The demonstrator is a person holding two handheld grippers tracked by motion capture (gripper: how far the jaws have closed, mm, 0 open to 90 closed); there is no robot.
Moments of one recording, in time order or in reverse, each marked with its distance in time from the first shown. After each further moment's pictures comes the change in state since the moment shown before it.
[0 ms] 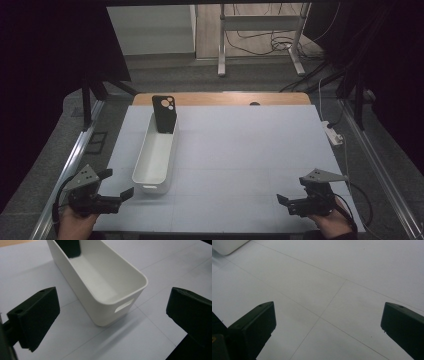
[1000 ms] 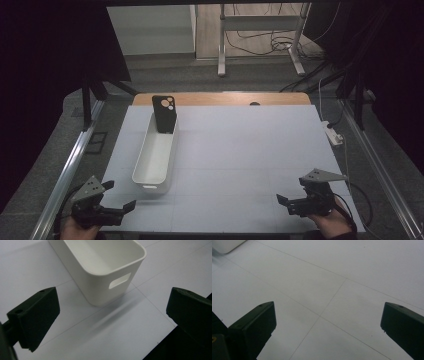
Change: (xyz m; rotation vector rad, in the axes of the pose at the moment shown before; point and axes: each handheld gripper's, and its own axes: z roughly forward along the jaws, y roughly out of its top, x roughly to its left) left arm -0.014 -0.018 0.003 0.093 0.018 0.014; right arm 0.000 0.000 0.001 0.012 -0.001 0.002
